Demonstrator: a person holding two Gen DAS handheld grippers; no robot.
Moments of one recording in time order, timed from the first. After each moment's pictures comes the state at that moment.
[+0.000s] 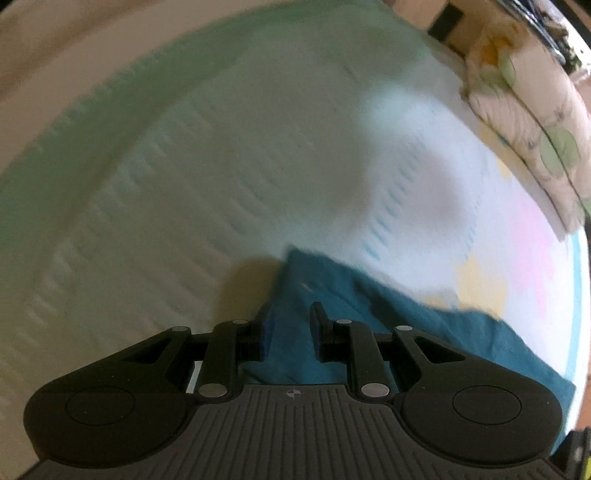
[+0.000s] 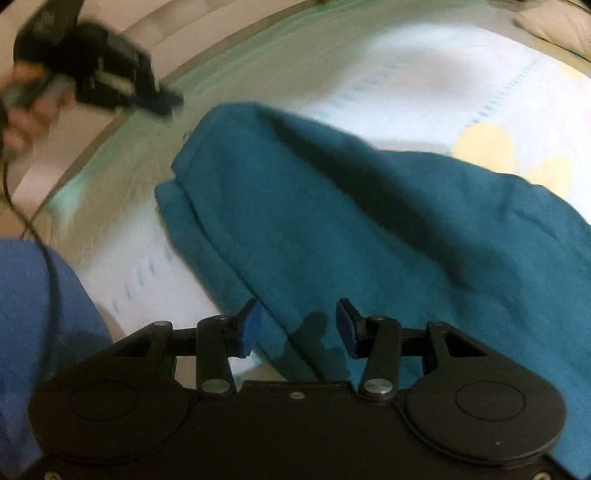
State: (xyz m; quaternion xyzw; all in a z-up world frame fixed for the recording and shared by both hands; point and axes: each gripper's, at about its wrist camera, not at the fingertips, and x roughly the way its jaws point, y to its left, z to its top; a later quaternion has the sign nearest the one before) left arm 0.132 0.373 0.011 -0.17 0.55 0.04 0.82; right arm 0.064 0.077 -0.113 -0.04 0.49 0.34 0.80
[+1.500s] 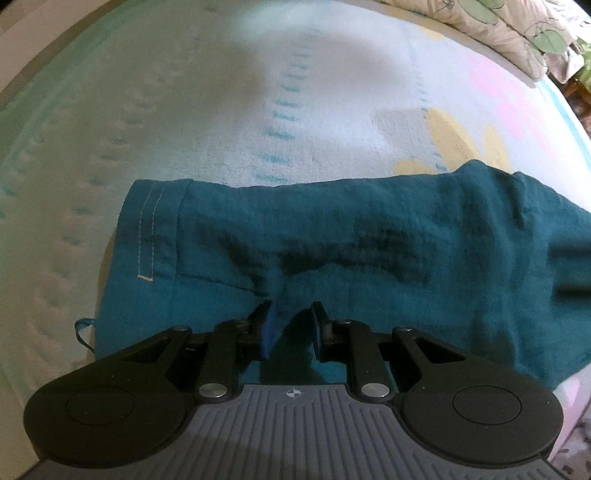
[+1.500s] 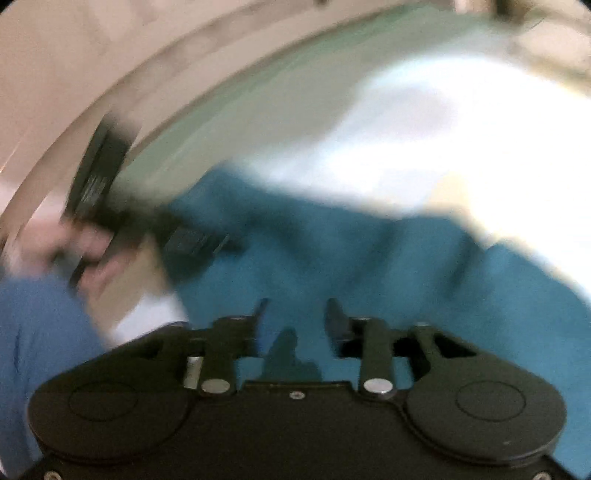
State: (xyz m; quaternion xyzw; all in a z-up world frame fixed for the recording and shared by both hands) left arm 0.098 0.265 -0.100 0.01 0.56 -0.08 0.83; right arm 0.118 0.015 -0.074 0.02 0.43 0.33 0.84
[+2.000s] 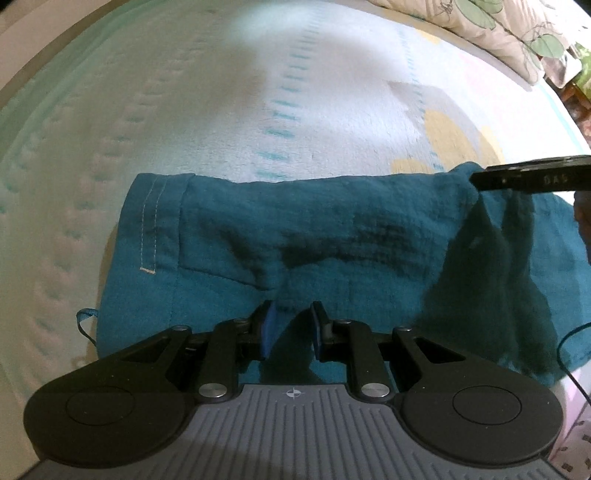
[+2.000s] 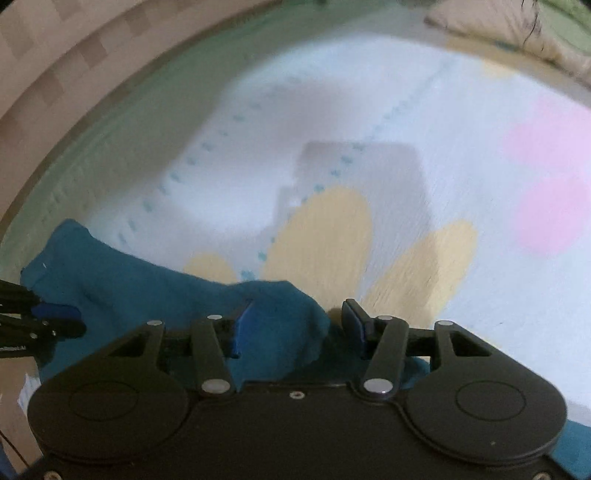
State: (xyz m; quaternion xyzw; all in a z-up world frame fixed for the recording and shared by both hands) left arm 0.096 0.268 -0.101 0.00 0.56 -0.08 0.83; right arm 0.221 0.005 -0.131 0.01 0.48 0.26 0.84
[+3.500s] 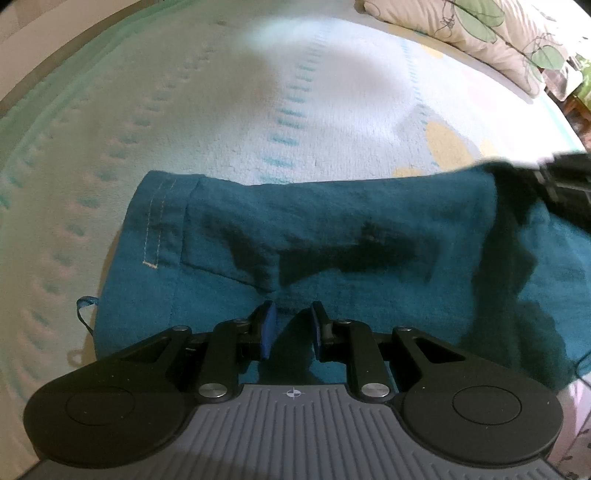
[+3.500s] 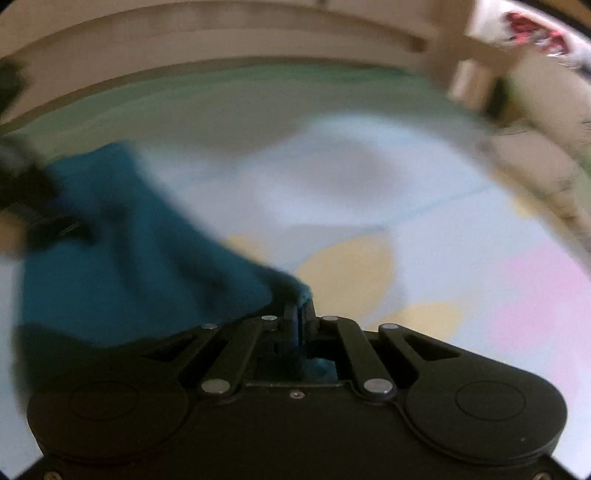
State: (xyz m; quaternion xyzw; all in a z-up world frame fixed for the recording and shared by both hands) left arm 0.090 0.269 -0.097 0.00 0.53 -0.07 0.84; right arm 0.164 0.034 -0.111 -0.16 0.34 0.28 0.89
